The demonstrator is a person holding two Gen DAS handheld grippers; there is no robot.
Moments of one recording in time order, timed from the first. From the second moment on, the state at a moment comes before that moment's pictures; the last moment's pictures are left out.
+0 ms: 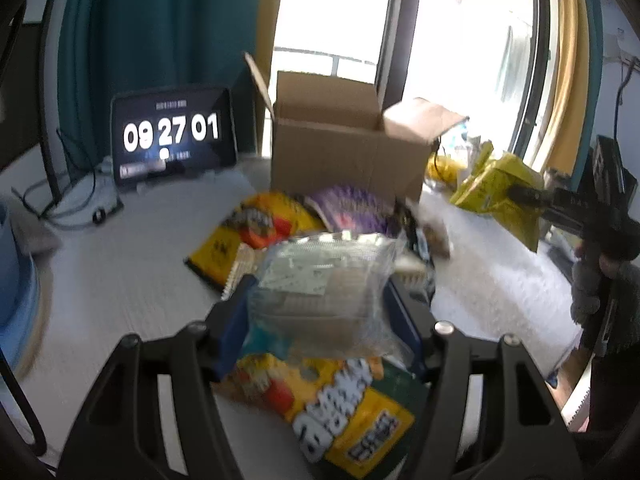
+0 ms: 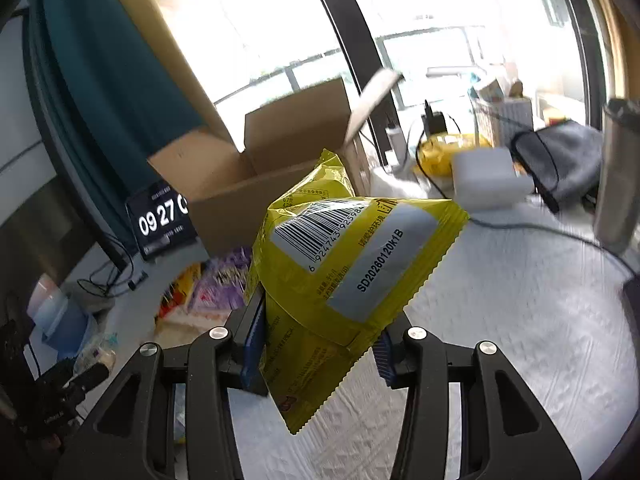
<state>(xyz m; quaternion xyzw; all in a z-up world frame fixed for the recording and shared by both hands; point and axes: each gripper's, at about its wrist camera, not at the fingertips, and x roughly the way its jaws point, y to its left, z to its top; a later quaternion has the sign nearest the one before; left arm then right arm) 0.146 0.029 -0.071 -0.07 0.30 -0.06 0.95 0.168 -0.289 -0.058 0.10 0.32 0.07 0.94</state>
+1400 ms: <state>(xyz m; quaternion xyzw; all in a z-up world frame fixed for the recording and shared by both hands) 0.381 0.035 0.014 -0.01 0.22 -0.08 0.97 0.325 -0.267 0.002 0.05 0.24 0.12 0.96</state>
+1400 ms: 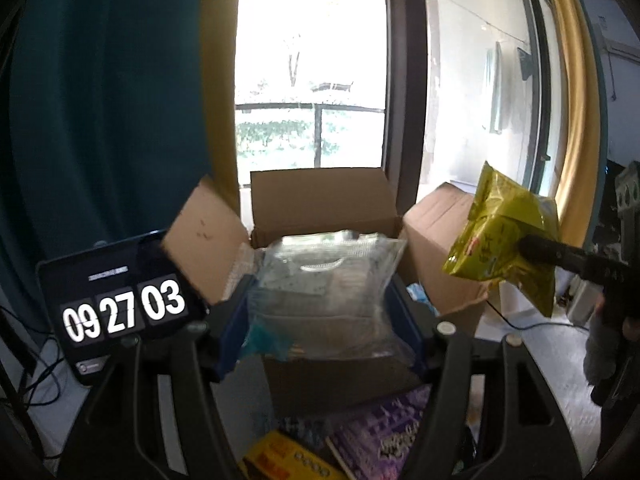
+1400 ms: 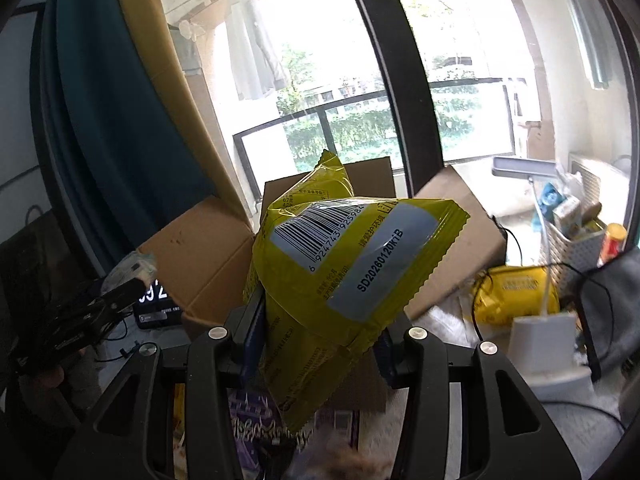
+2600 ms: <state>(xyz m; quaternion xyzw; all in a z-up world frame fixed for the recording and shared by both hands) 0.377 0.100 0.016 -0.06 0.20 -0.04 0.98 0.369 -0.169 -0.003 -0.03 0.25 0.16 0.96</state>
